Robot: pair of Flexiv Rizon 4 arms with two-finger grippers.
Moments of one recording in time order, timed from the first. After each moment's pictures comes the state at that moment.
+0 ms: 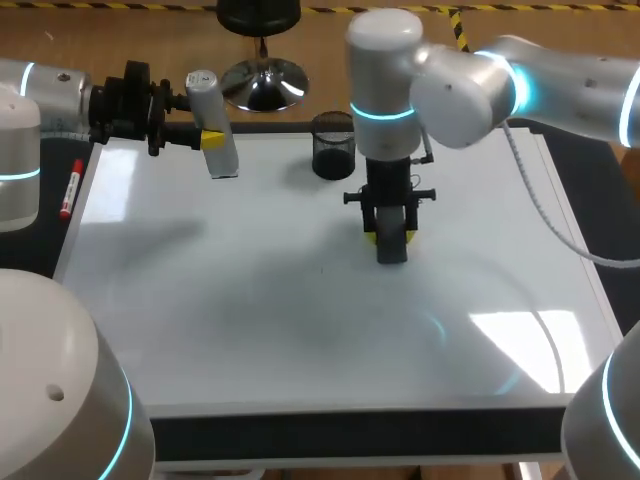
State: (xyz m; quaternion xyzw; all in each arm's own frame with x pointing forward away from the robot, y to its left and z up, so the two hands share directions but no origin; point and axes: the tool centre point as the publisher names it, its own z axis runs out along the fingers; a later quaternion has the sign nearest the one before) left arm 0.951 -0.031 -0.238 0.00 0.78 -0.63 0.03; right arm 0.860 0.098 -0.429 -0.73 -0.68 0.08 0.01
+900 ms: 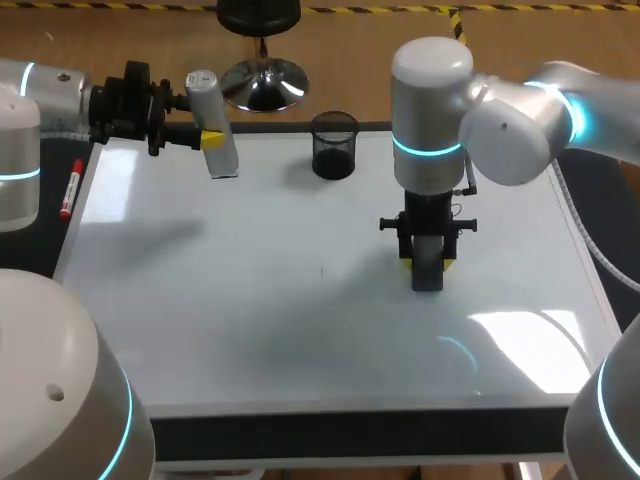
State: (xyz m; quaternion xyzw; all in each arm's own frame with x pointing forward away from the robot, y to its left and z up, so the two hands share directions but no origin) left arm 0.951 -0.031 -0.238 0.00 0.78 -0.63 0.03; right arm 0.805 0.046 -0.428 -0.76 -0.64 0.07 -0.02
